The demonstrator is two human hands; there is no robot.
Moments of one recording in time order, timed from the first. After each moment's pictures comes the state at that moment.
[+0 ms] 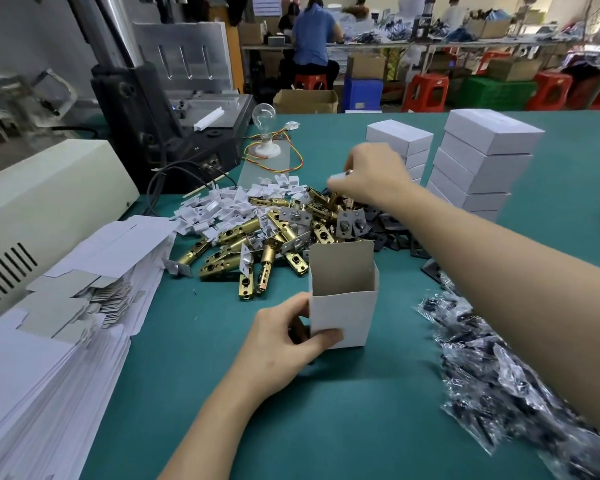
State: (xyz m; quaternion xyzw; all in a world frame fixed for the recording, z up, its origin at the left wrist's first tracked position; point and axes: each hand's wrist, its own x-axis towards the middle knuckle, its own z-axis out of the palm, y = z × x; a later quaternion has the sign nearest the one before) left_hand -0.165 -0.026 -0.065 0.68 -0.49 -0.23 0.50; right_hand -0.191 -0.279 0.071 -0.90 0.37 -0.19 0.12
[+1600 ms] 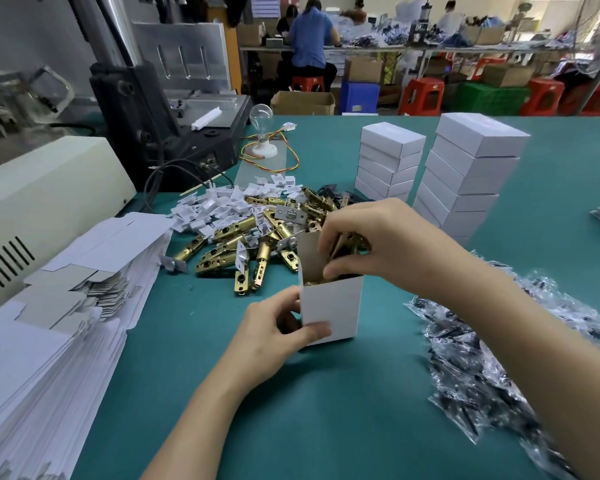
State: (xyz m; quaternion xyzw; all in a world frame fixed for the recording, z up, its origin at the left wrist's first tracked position) left_hand -0.161 -0.024 -0.060 0.68 -0.46 -0.27 0.50; right_hand -0.296 -0.189 0.074 -0.97 0.02 -0.17 0.18
